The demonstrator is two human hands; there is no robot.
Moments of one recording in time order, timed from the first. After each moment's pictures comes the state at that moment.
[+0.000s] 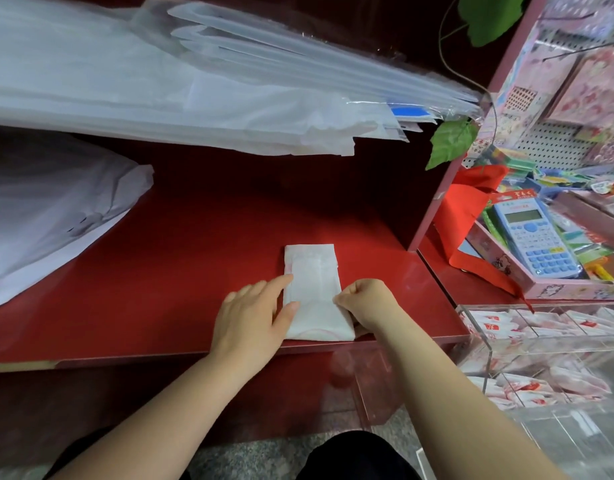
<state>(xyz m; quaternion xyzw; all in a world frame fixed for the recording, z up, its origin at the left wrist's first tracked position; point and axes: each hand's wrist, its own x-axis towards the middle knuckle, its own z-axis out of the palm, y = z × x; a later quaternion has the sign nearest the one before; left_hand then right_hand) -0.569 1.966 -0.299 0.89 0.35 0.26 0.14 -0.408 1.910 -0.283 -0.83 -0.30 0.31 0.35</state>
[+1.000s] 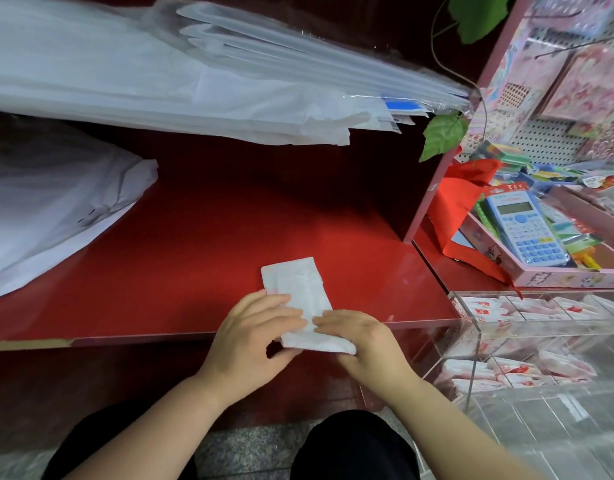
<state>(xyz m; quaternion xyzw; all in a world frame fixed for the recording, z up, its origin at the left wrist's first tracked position) -0.594 1.947 -0.331 0.91 0.18 0.34 0.14 -0.428 1.851 -0.336 -0.62 -0.71 -0.07 0.34</state>
